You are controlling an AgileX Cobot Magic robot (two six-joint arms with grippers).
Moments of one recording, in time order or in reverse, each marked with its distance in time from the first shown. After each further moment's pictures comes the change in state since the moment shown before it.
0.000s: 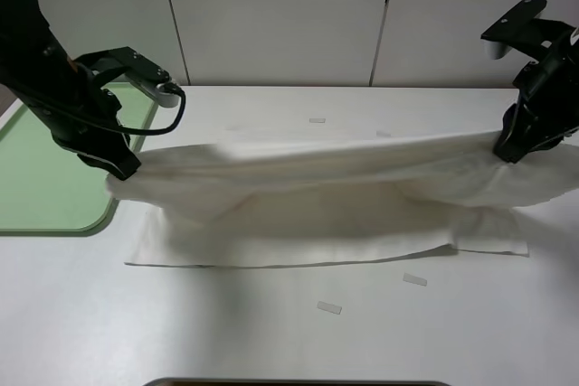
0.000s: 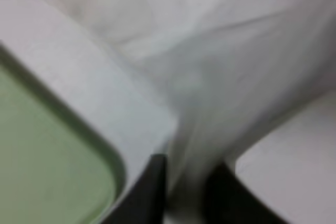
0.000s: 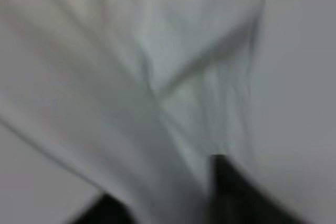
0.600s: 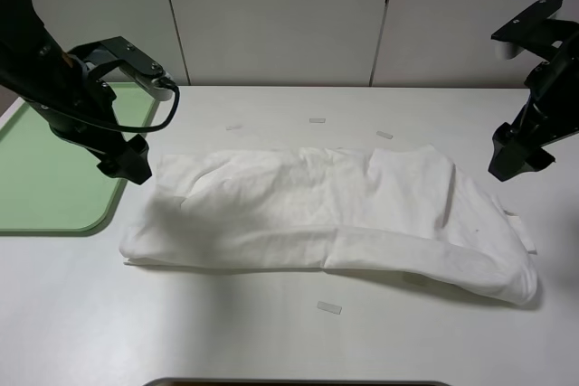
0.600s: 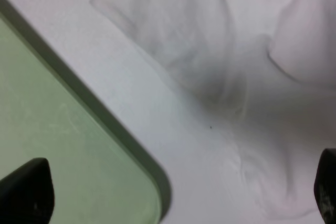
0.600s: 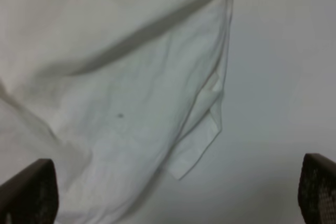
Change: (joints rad) left arm 0.012 0.000 0.006 0.035 -0.105 -0.004; right arm -0.012 -0.001 -0.001 -0.055 0.020 0.086
